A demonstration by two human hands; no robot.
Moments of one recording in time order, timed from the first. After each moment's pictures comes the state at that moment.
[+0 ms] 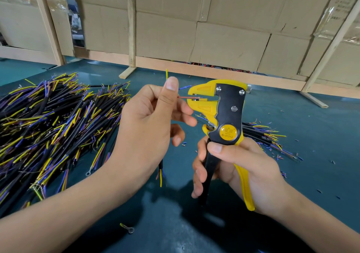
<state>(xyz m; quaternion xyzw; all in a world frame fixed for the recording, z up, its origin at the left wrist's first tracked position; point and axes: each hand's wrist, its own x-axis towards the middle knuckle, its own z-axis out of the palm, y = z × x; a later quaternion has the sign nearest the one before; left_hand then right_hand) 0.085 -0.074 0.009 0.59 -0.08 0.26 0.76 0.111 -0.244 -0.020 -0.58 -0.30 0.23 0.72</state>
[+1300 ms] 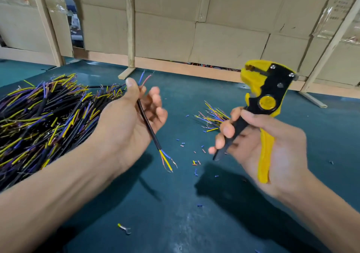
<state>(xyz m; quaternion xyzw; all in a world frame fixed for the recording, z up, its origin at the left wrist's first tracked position) 0.106 -0.044 0.017 0.34 0.06 0.12 0.93 0.124 -0.254 0.008 -0.51 -0.19 0.15 0.82</state>
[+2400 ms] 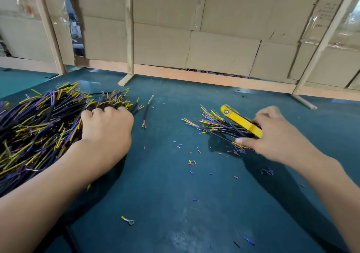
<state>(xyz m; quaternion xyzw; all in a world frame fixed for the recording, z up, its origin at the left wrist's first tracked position) 0.108 -0.004 0.001 0.96 0.19 0.10 -0.15 0.186 -0.330 0.005 -0.99 -0.08 -0.08 0.08</state>
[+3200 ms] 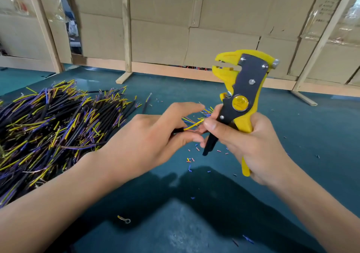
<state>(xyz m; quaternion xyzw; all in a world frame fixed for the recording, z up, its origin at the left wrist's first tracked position) 0.084 -0.051 0.003 0.84 -0.33 0.37 0.21 0.119 -0.258 0.009 -0.66 -0.28 0.00 0.69</state>
